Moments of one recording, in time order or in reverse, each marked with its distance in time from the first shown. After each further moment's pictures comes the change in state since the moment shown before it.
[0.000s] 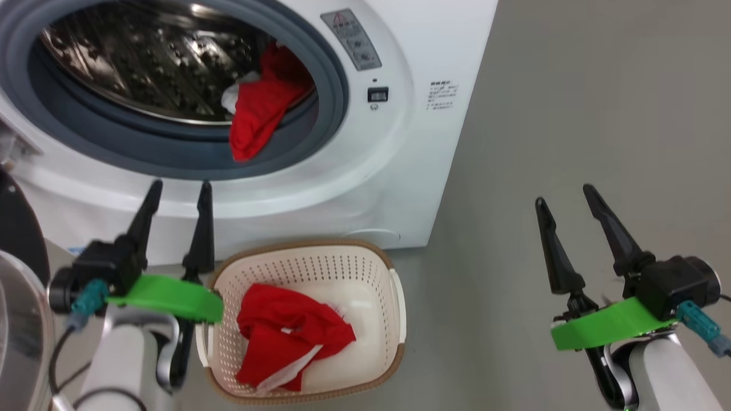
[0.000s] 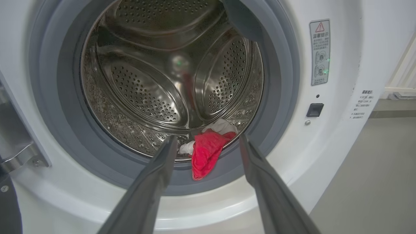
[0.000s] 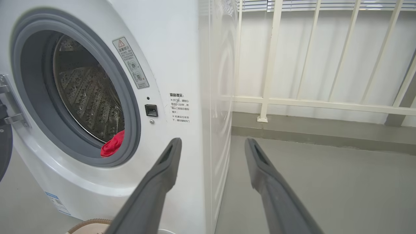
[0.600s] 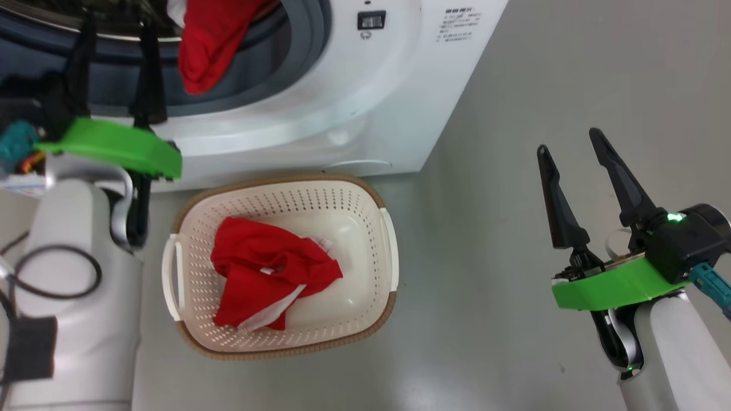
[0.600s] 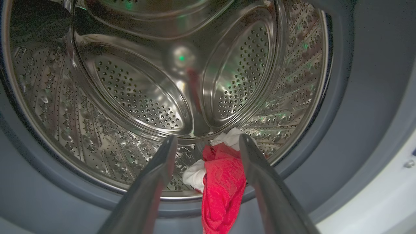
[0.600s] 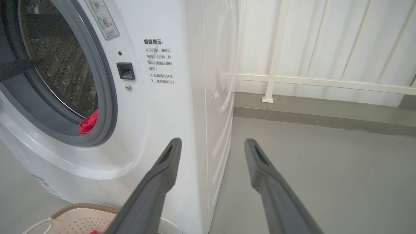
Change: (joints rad) left arm -0.454 0.026 0.021 0.231 0.000 -0.001 -0.004; right arm -0.125 -0.024 0.020 -0.033 -0.002 0.000 0.000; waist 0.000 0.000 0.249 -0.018
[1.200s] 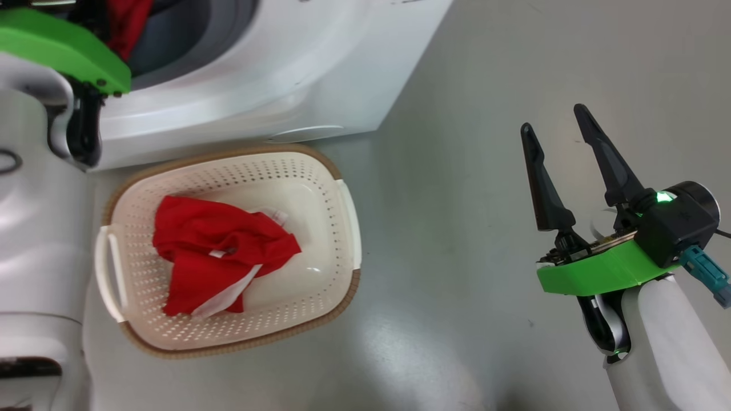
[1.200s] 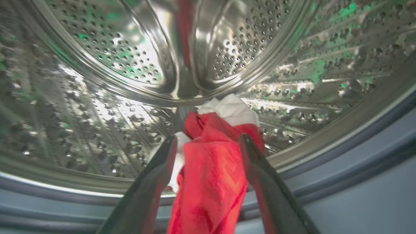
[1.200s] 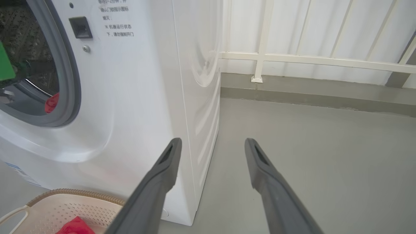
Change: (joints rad) left arm -0.350 0.066 -0.050 0.389 -0.174 0.000 0.036; right arm -0.072 0.018 0.033 0.003 0.005 0.000 0.000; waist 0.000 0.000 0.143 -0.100
